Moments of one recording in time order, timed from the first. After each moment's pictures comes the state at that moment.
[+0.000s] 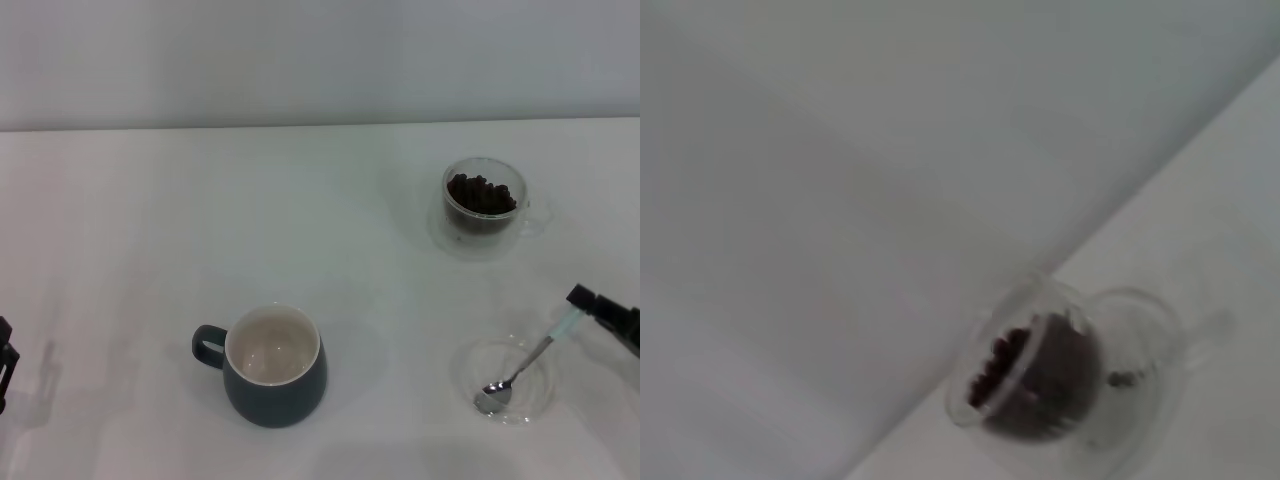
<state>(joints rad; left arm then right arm) -0.10 -2.08 2.84 0.23 -1.25 1.42 -0.10 0.22 1.95 -1.37 -0.06 -0.71 -1.33 1.48</state>
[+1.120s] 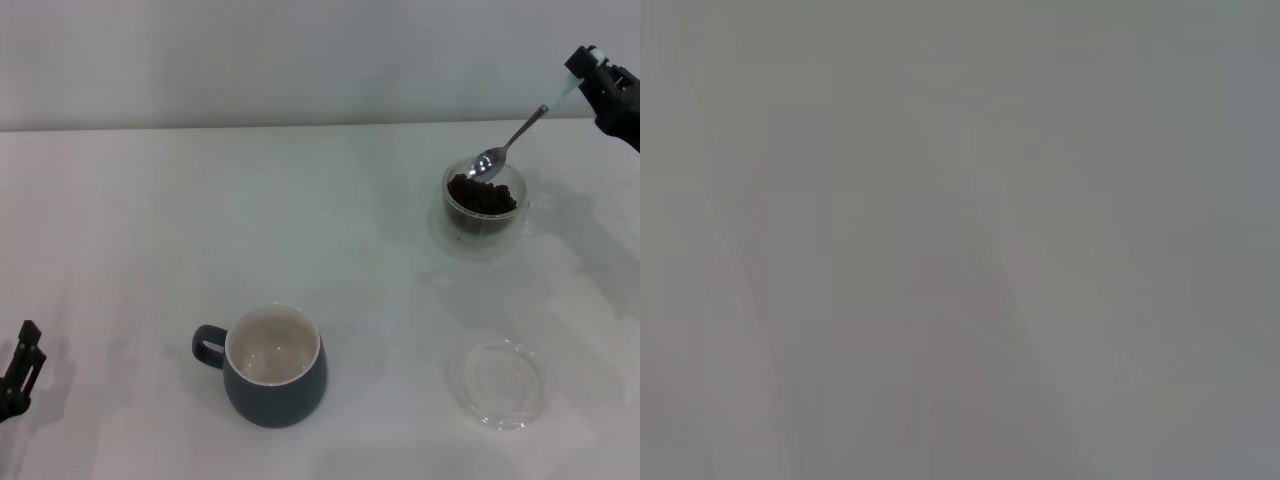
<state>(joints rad) -0.14 -2.08 2.84 0.23 -1.23 1.32 -0.24 0.41 2.00 -1.08 -0.28 -0.70 -1.33 1.00</state>
